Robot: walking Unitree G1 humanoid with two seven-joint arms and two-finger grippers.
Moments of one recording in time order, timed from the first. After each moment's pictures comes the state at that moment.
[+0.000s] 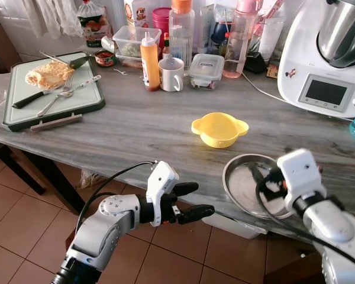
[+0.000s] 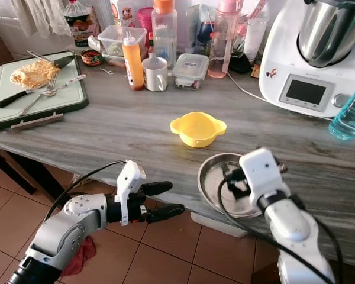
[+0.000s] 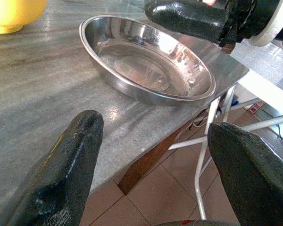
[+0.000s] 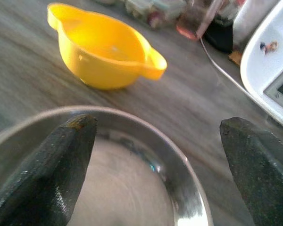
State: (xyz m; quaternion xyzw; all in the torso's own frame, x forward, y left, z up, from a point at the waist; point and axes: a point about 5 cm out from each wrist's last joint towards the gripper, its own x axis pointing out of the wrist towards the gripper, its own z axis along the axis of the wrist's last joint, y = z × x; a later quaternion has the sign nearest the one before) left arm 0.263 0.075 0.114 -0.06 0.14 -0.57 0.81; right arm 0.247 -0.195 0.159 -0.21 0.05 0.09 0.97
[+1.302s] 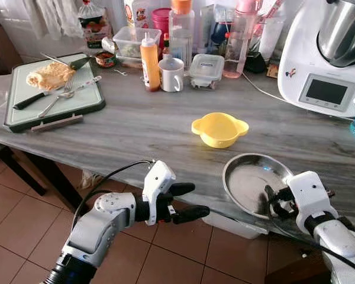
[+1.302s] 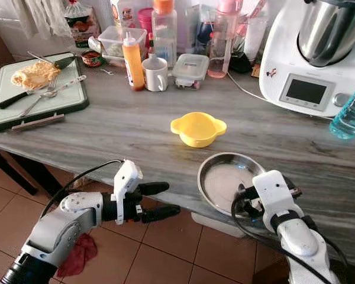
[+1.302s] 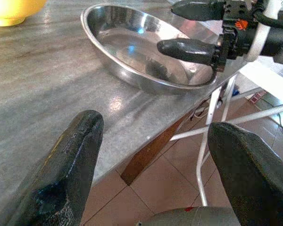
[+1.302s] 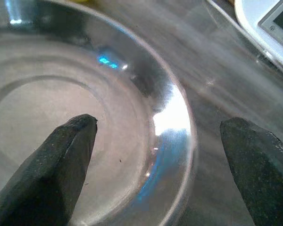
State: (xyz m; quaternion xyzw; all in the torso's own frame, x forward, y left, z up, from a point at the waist) left arm 0.266 0.083 0.114 -0.05 0.15 -0.57 0.80; right arm 0.239 -0.226 0.124 -0.23 0.13 0.04 0.96
